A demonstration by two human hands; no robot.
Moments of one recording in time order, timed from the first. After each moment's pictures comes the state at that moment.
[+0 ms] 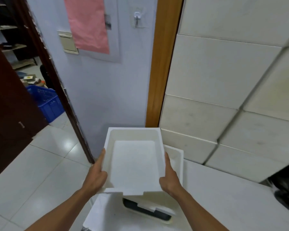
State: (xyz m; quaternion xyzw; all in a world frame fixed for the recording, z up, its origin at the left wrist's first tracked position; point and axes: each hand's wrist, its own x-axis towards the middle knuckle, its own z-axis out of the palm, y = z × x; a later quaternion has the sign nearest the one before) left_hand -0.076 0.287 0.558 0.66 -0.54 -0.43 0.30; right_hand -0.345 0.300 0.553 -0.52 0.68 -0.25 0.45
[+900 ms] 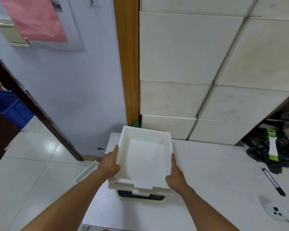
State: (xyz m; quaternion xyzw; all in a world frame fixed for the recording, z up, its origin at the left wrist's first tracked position) left_hand -0.147 0.244 0.547 0.63 -0.68 -0.36 -0.03; right_hand -0.390 0.352 0.527 -0.38 0.80 -0.17 0.43
